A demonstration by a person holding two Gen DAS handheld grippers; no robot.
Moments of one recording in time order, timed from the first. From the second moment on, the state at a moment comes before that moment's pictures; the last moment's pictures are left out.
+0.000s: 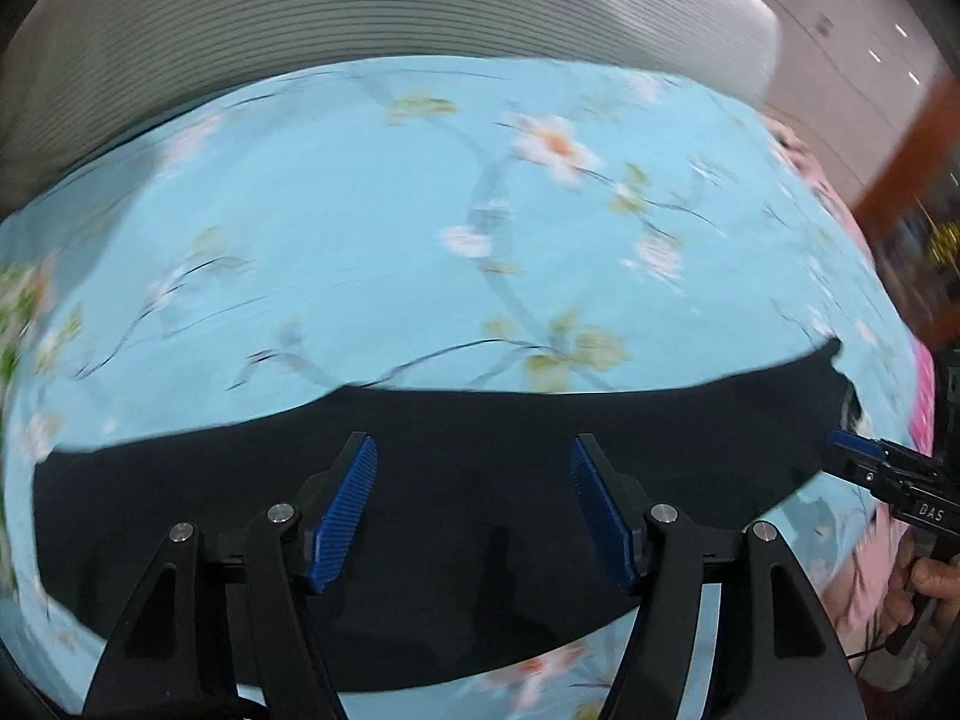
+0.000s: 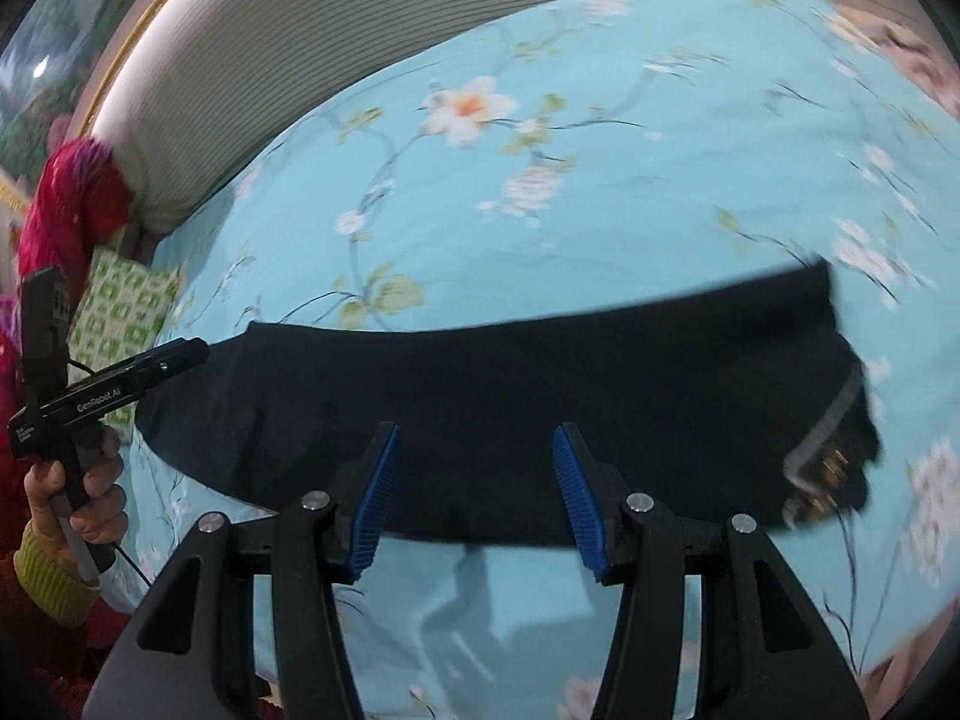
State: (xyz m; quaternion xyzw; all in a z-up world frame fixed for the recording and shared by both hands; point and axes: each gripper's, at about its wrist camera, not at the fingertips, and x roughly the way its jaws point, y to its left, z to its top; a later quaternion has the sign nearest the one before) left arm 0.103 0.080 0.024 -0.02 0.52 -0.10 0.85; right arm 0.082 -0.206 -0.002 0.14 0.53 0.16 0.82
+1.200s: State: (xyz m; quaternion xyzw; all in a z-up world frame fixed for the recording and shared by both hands) left arm 0.179 -0.219 -0.031 0.17 0.58 -0.38 0.70; right arm 0.057 -0.340 -0.042 0.31 0.48 0.02 0.82
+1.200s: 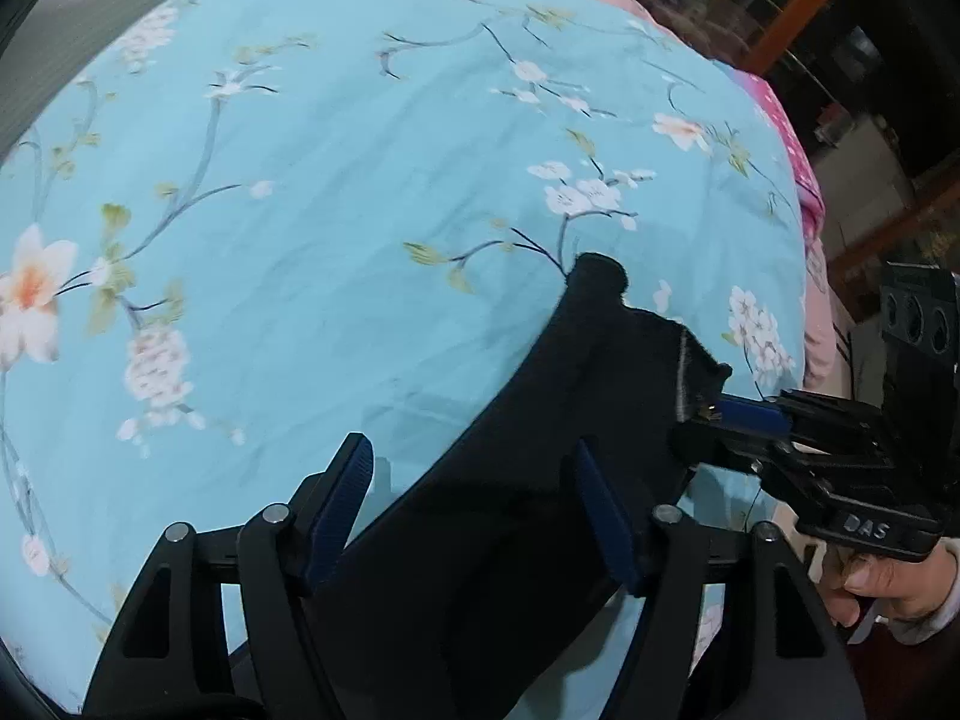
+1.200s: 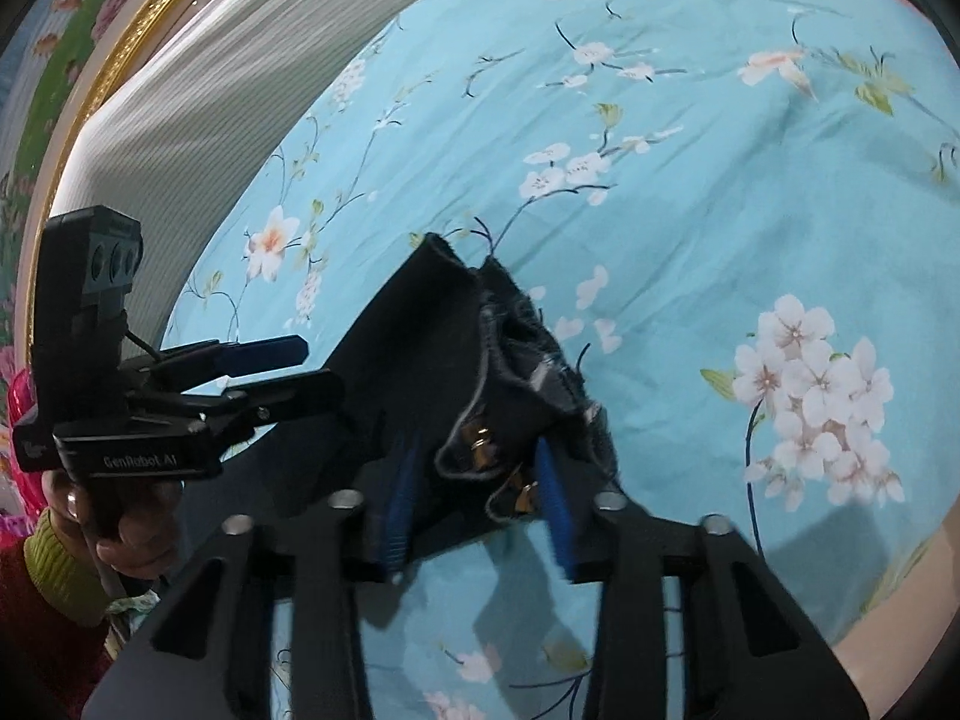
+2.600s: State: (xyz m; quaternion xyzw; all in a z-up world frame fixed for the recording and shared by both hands) left arm 0.191 -0.287 -0.061 0.18 0.62 -0.44 0.62; right arm 0.032 -0.360 -0.056 0.38 0.45 0.08 0.80
